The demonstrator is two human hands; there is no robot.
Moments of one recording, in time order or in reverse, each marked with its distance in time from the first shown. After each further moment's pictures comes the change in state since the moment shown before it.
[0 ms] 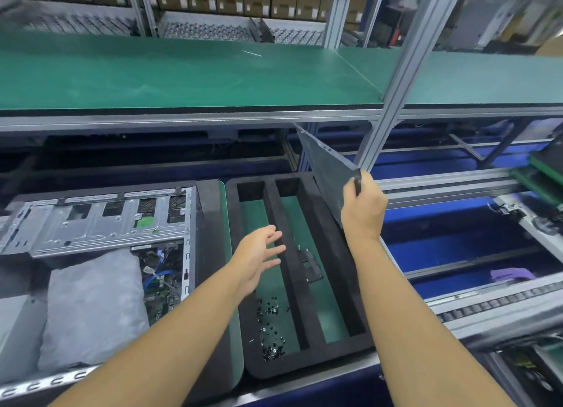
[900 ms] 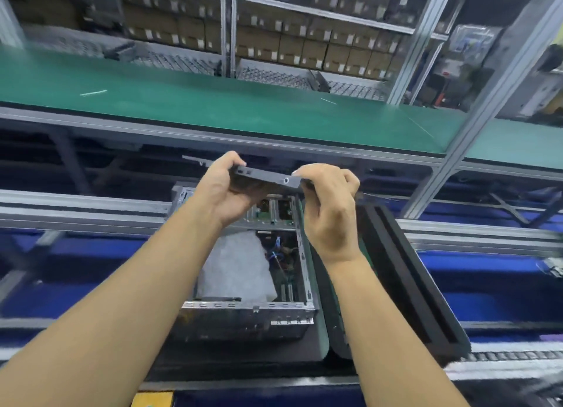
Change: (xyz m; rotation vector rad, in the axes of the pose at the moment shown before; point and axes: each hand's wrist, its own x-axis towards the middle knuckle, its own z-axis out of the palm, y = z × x) left_hand -0.178 0.138 -0.226 -0.711 -0.102 0.315; right_hand -0.189 -0.275 0.012 0.287 -0.050 -0.862
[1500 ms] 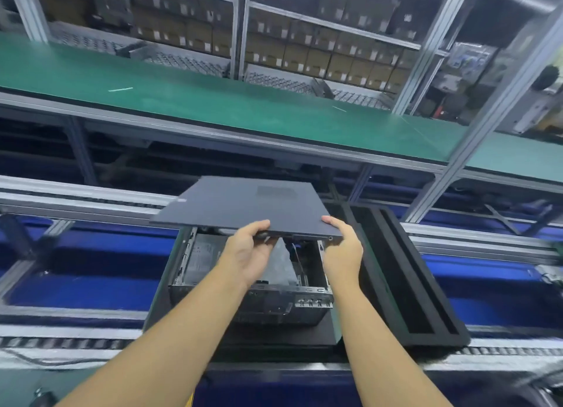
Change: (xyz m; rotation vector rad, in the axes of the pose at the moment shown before) left_hand -0.056 -0.060 -0.086 -0.099 0.169 0.019; right_hand -0.098 -0.013 0.030 0.164 -0.114 0.982
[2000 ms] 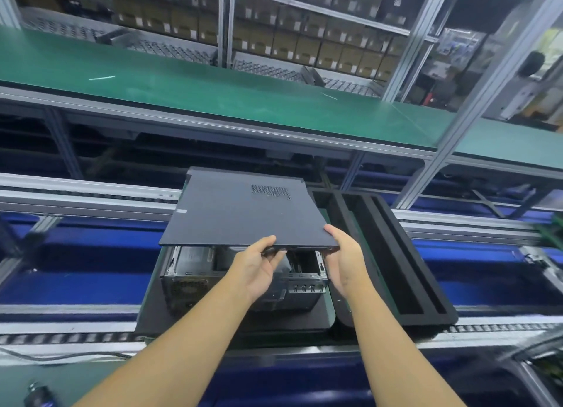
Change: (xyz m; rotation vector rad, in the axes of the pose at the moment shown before) left_hand -0.006 -0.048 -0.026 0.082 0.052 -0.151; right_hand -0.004 0.041 -0.025 0.516 -0.242 0.409
